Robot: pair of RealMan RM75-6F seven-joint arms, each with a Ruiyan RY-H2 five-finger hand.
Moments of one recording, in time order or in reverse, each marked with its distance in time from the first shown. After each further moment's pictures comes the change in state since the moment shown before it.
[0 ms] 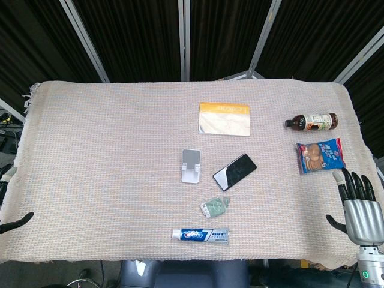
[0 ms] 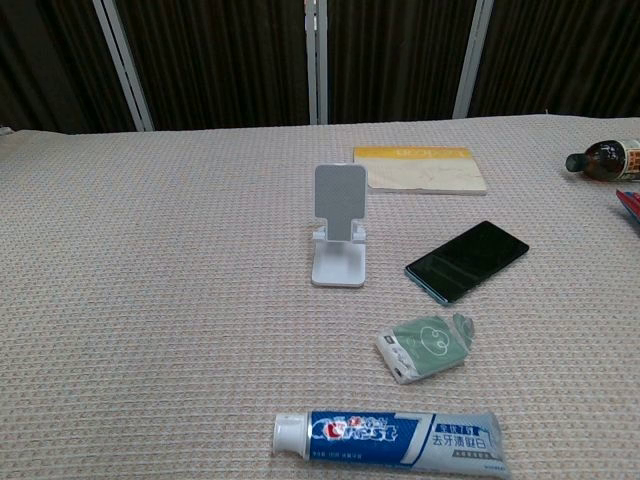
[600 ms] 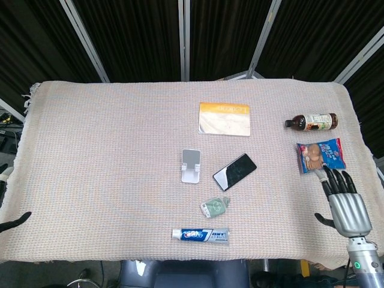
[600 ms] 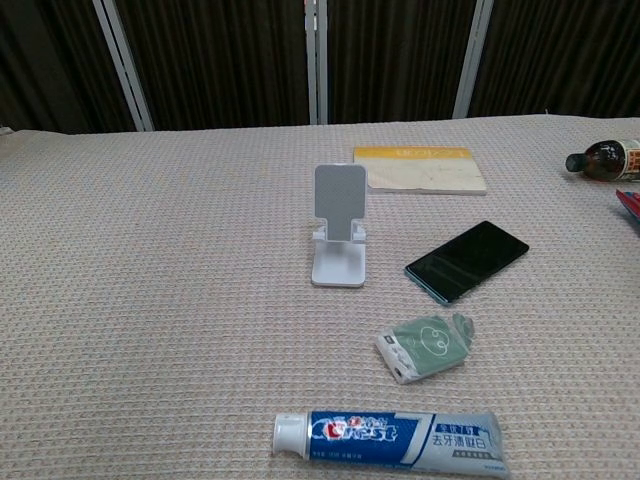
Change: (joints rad) left arm -0.001 -0.008 -0.008 0.009 -0.035 -0.017 0.005; right arm 0.106 0.016 -0.002 0.027 -0.030 -0.177 0.051
